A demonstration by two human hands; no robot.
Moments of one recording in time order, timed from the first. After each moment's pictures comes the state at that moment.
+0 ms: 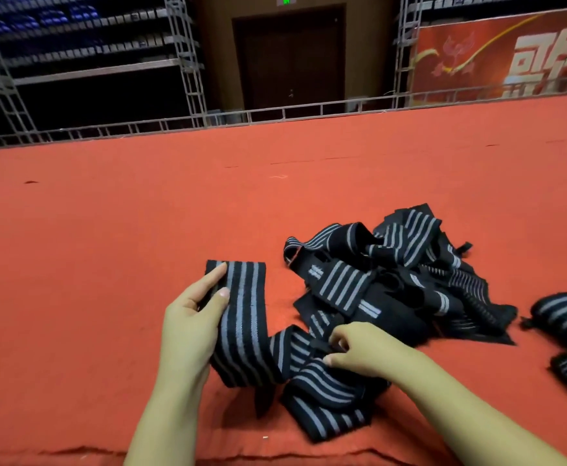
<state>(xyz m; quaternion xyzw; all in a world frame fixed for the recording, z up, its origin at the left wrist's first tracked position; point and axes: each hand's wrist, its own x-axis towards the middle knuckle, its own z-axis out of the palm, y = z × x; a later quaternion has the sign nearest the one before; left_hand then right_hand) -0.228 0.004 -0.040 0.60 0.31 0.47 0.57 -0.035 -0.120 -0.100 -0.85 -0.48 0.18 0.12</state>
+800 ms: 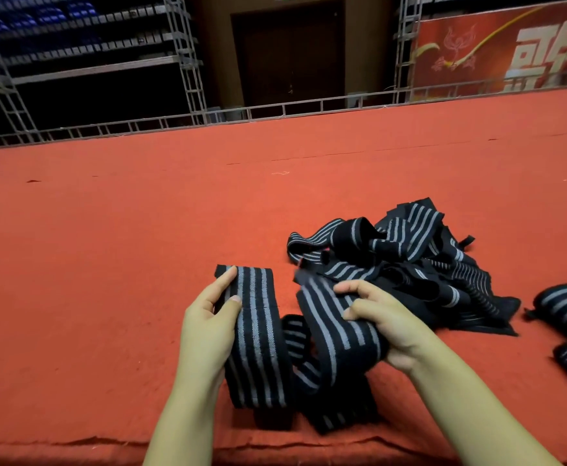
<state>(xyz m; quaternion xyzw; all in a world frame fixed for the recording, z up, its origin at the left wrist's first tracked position) -0.228 -0.009 -0.046 0.61 0.33 0.44 0.56 -0.058 -0.144 -0.057 -0.54 -0.25 0.44 0.67</state>
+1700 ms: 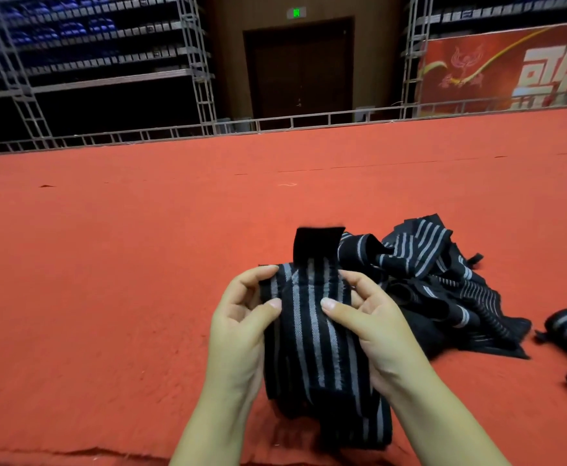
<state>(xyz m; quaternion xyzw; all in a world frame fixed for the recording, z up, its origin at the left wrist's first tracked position) -0.215 -0.038 -0.030 0.53 0.10 0.48 0.69 -0.104 -0.136 -0.030 -0.43 -0.31 0.34 0.78</state>
